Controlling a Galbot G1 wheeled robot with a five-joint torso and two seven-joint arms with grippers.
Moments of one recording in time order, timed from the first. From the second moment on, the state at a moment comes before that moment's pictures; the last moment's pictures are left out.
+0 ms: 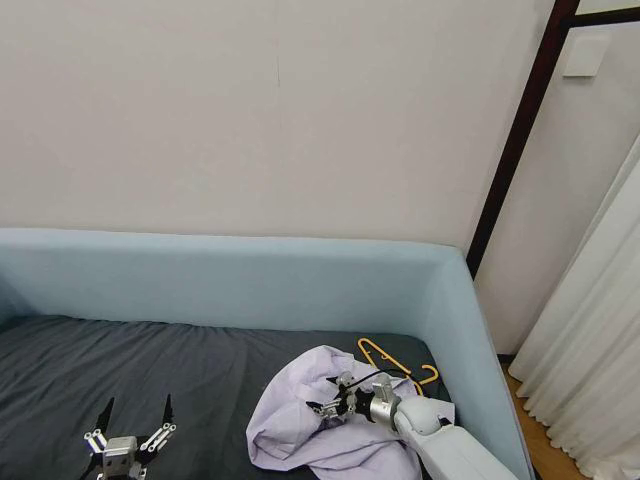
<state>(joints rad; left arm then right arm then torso) 1.62 -1.56 -0.85 -1.87 0.05 -0.40 0.02 -0.64 1.30 -0.13 0.93 0.33 -0.04 -0.62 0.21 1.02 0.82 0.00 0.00</state>
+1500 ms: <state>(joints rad) 1.61 -1.54 -0.81 -1.87 0.06 -0.40 -0.01 -0.68 1.00 0.03 1.58 0.62 0.10 -0.49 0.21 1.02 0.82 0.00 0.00</state>
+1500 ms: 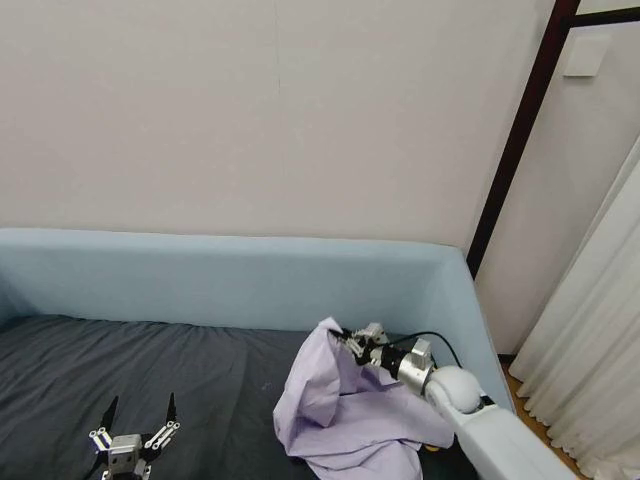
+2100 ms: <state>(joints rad) 1.64 -1.53 -0.80 -1.93 0.05 -0.41 -0.02 -0.45 0.65 0.14 1.76 0.97 0.11 -0.46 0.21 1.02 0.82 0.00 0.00</state>
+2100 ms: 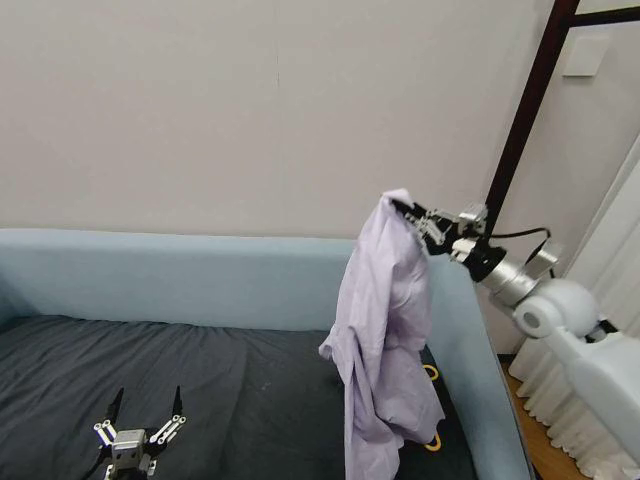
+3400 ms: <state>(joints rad) 1.71 -1.56 -0.86 -1.89 0.08 -0.48 -0.05 -0.70 1.21 -0.30 1.18 0.28 0.26 -0.54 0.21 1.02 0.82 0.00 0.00</state>
